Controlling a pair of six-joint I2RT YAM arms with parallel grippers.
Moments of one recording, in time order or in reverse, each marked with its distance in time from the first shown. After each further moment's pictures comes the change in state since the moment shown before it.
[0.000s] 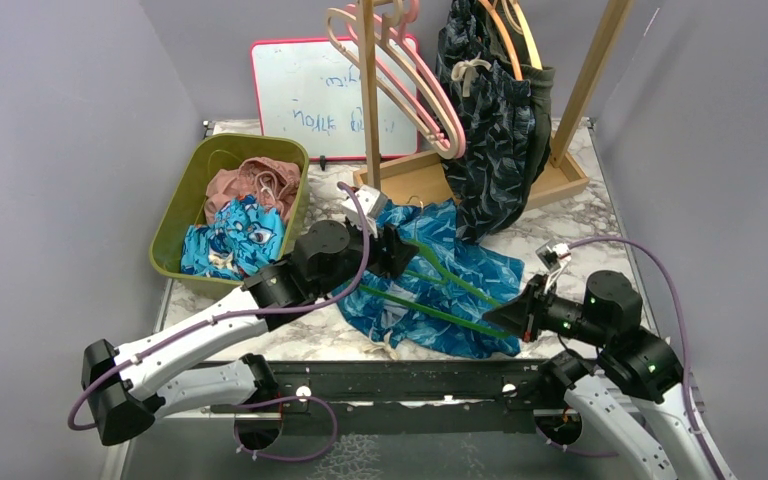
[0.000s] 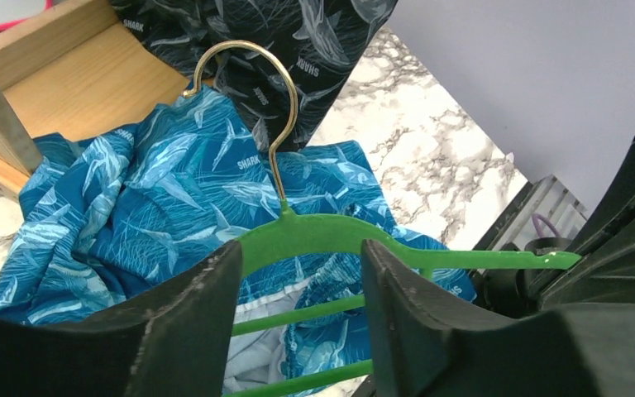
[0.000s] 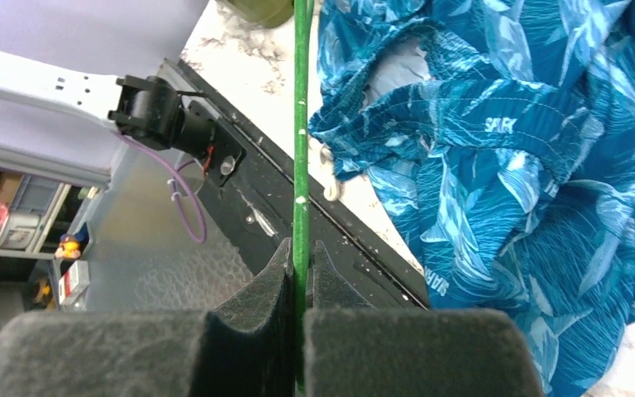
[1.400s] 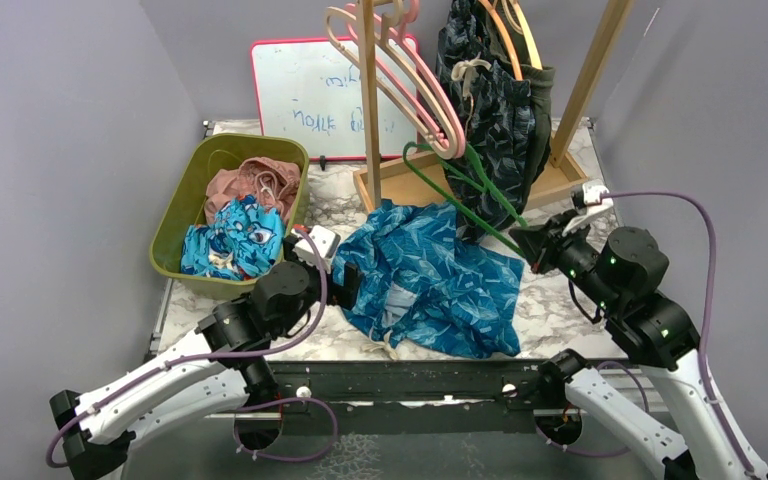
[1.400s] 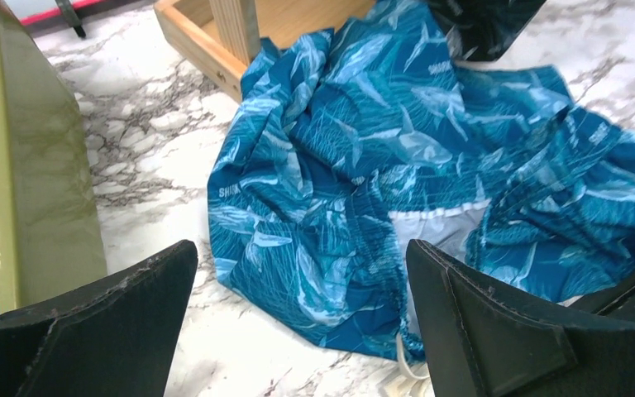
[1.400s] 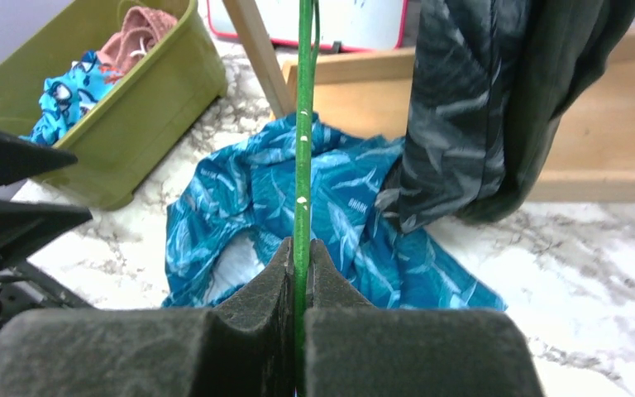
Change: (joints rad) left arm 0.000 -0.389 -0.250 -0.269 -0.286 0.177; right arm 0.000 0.256 0.276 0.156 0.510 -0.245
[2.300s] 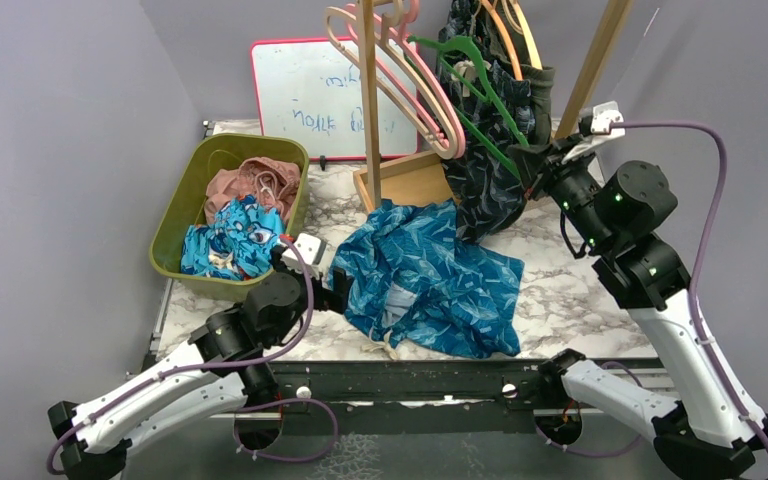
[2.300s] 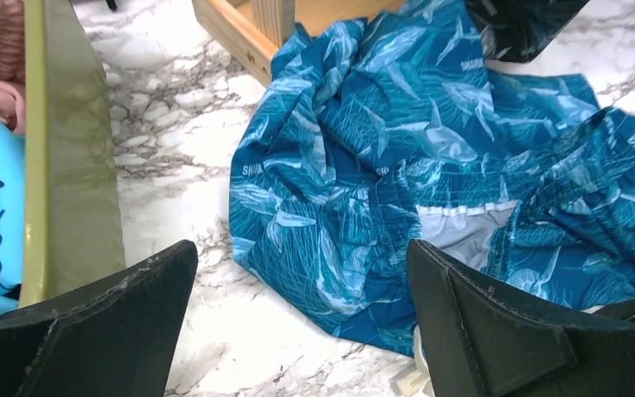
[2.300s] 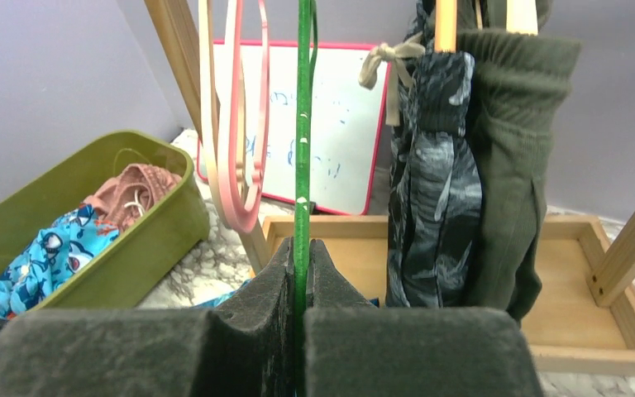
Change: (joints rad) left arm 0.000 -0.105 -0.077 -0.028 -0.064 -0.045; right arm 0.000 0.319 0.306 0.278 0.085 -0.123
